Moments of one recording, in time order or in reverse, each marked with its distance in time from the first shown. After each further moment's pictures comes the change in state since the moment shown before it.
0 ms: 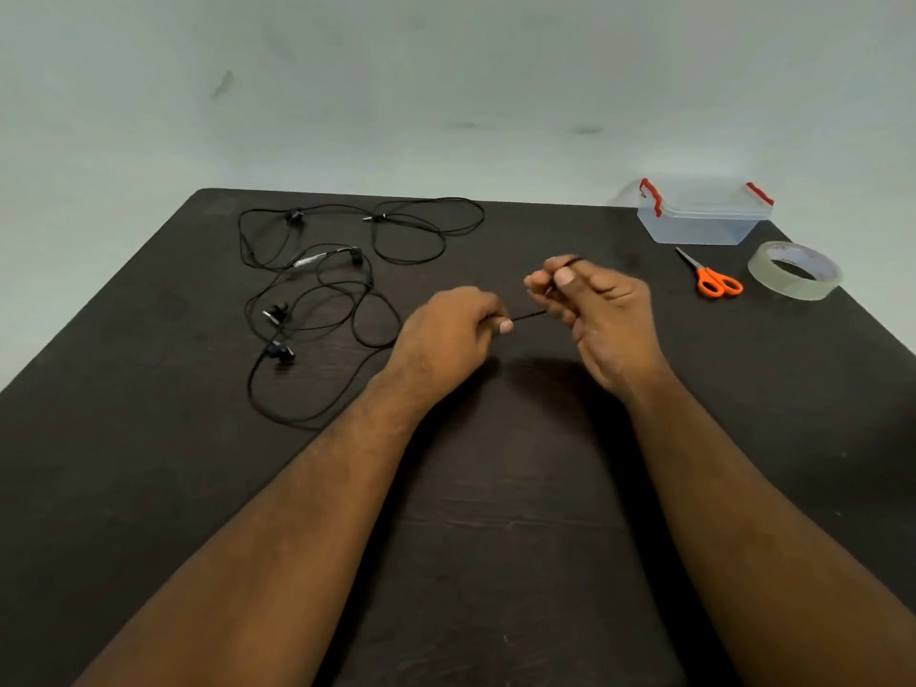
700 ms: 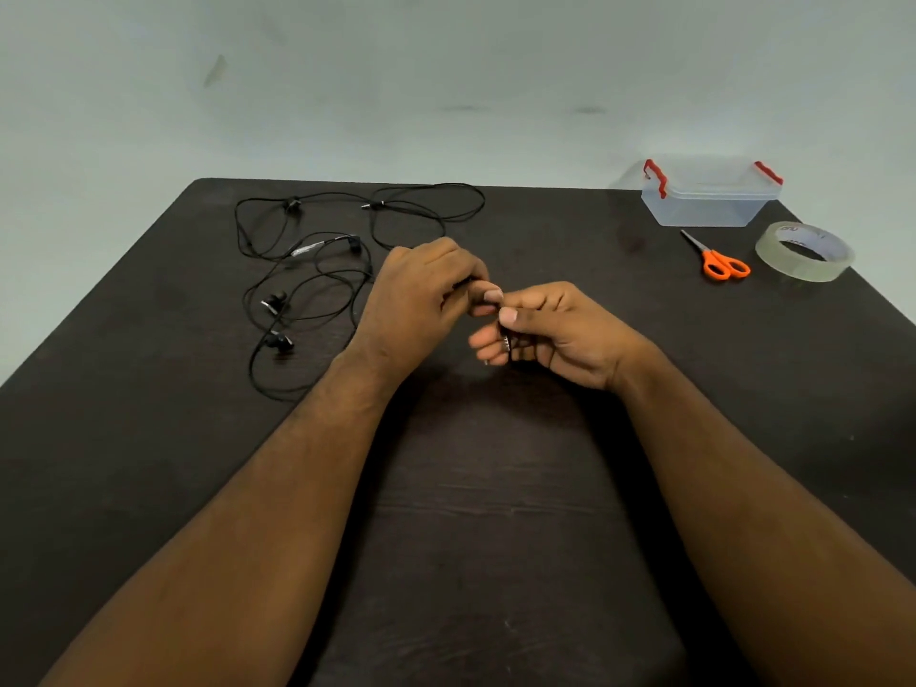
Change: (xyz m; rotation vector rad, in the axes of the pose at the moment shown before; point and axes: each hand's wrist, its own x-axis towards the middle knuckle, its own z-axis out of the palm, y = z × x) left_hand -0.002 -0.016 -0.026 0.001 0.247 0.311; right_hand -0.009 0.002 0.012 -0.012 -0.525 0.402
